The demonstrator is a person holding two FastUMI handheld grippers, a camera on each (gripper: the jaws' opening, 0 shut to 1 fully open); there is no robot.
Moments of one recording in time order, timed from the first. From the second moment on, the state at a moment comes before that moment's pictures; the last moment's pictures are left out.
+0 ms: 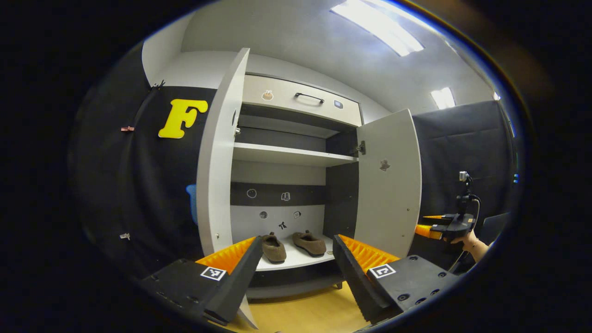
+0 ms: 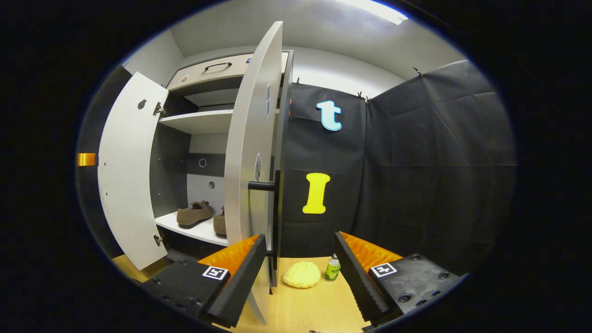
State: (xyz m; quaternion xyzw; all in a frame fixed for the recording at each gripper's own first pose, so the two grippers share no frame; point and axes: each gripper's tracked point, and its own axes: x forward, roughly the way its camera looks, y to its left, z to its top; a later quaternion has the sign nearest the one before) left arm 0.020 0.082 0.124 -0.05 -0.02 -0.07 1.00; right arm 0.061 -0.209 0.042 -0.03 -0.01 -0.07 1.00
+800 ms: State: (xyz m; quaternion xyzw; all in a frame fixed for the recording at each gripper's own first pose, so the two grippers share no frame) left arm -0.029 0.150 0.103 -0.04 0.02 0.05 1.00; right arm 0.128 -0.058 0.028 0.00 -0.01 0.09 1.00
